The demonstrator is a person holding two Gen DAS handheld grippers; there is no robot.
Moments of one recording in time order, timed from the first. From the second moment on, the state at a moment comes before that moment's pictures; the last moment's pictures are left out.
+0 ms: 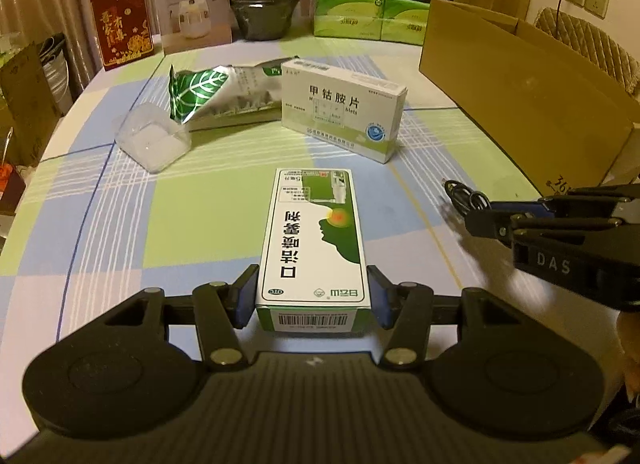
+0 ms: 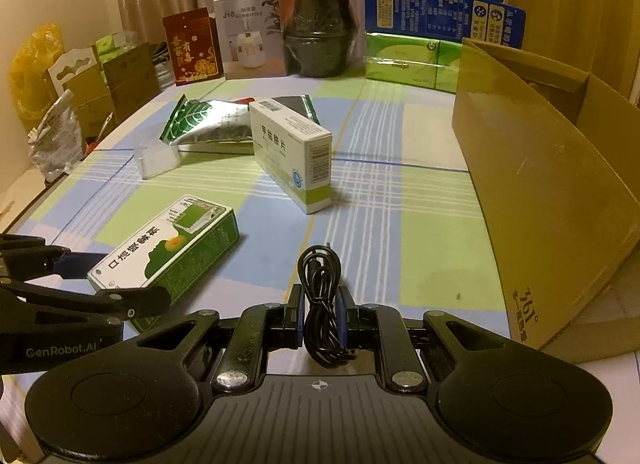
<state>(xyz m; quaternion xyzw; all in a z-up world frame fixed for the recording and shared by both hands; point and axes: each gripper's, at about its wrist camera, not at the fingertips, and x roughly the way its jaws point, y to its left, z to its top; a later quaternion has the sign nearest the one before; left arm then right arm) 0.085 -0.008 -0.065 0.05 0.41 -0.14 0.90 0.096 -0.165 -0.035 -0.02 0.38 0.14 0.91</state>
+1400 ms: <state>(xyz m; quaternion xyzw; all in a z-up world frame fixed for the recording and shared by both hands) 0.042 -0.054 0.000 0.04 0.35 -0.17 0.92 0.057 -0.219 0.052 0.02 0.32 0.12 0.94</state>
